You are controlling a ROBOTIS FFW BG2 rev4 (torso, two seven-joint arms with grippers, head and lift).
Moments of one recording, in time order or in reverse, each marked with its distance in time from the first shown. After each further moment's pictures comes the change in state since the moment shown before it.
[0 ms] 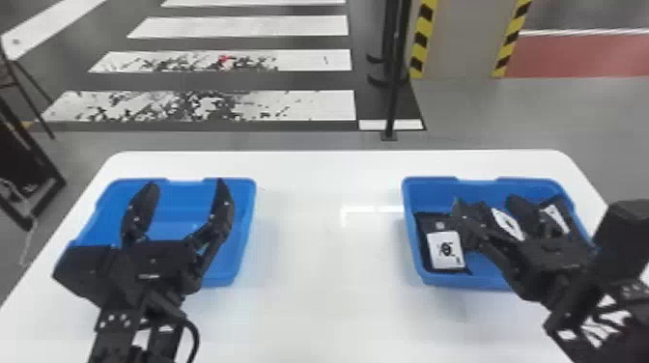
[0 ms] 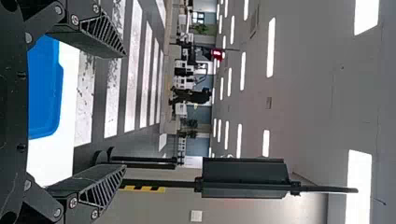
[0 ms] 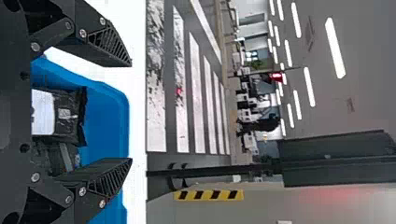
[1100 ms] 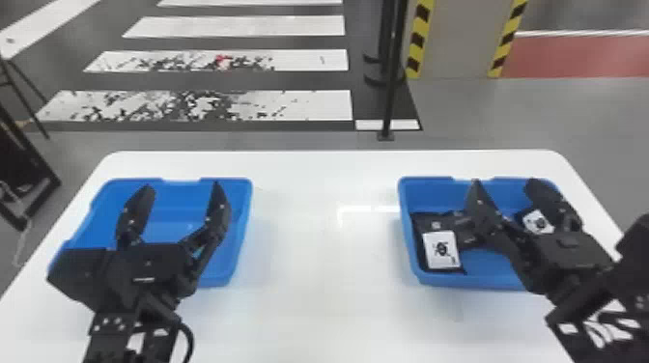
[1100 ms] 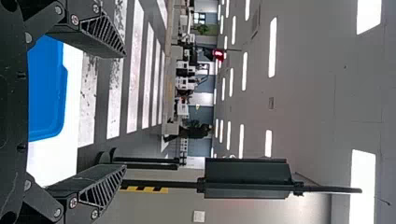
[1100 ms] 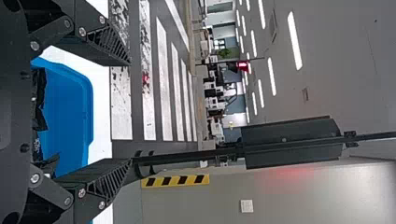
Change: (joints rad) left arm 0.007 -0.002 0.002 -0.001 -0.006 0.004 0.000; right arm 0.029 0.011 0.000 0.052 0.013 -0.255 -0.041
